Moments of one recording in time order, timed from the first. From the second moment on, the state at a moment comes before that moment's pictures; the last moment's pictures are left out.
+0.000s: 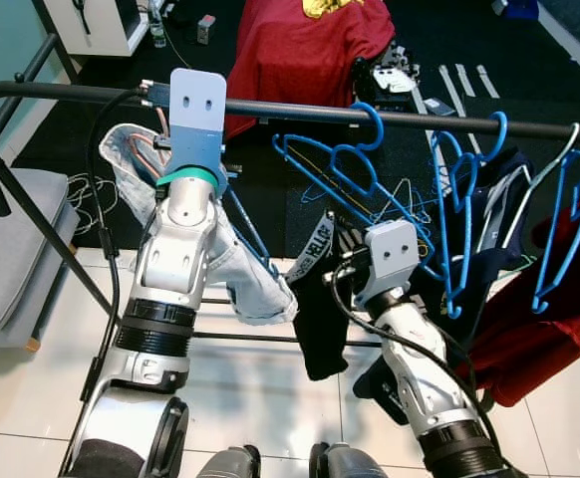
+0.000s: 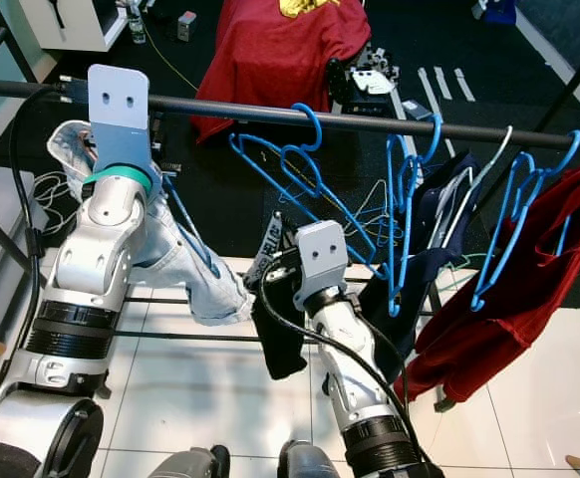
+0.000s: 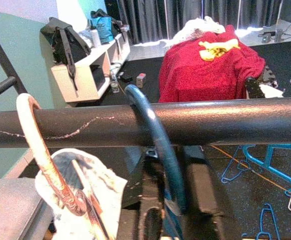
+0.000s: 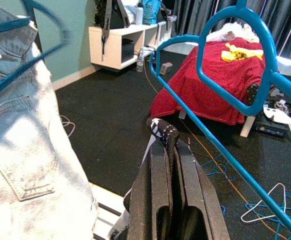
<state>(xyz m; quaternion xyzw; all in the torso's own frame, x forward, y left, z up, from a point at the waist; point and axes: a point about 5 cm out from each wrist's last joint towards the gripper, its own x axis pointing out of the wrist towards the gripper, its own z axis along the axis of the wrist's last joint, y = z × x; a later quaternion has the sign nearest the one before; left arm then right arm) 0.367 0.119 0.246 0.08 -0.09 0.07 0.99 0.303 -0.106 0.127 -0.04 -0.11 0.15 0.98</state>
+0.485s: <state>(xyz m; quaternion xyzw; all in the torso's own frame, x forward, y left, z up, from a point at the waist) 0.358 0.127 0.244 0.09 -0.10 0.07 0.99 0.303 -0.106 0.127 -0.04 -0.11 0.15 0.98</state>
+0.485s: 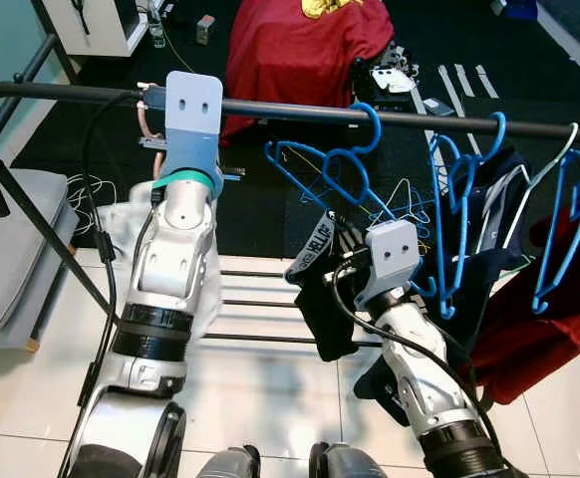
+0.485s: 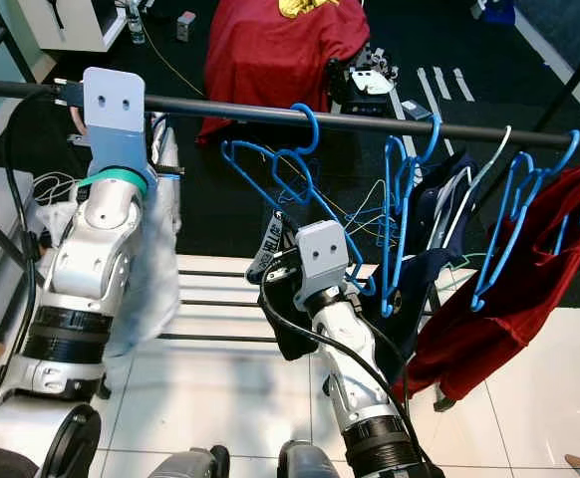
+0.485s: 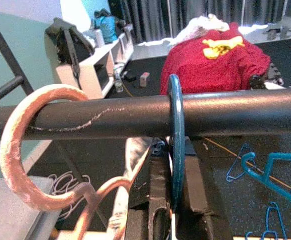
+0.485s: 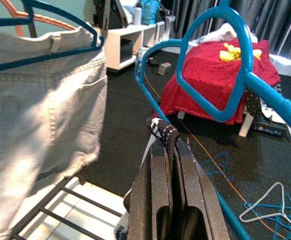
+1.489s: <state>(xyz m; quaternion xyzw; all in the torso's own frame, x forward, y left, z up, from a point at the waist) 0.310 0.156 0.240 0.14 -0.10 -0.23 0.96 0.279 -0.132 0.146 -0.19 -0.09 0.32 0.92</state>
